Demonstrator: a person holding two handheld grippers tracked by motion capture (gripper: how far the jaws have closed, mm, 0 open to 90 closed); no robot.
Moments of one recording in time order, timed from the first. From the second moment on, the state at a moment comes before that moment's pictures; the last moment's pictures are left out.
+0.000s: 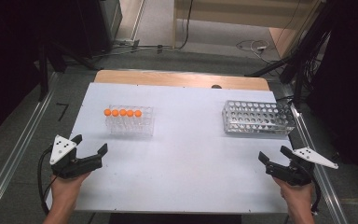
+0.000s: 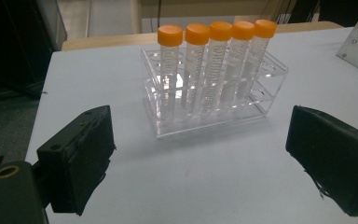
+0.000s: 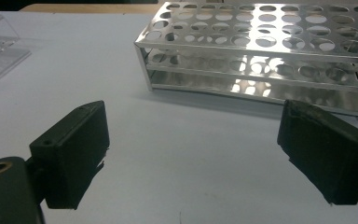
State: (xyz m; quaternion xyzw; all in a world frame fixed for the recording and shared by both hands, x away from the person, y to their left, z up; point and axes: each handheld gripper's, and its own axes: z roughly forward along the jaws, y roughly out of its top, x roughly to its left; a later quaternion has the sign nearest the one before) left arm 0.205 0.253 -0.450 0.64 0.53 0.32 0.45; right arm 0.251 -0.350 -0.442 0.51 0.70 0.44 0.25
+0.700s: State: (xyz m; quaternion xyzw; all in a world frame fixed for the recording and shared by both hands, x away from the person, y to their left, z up) left arm 0.203 0.266 -0.457 0.64 0.54 0.32 0.43; right arm 0.242 -0.380 -0.447 0.55 0.67 0.42 0.27
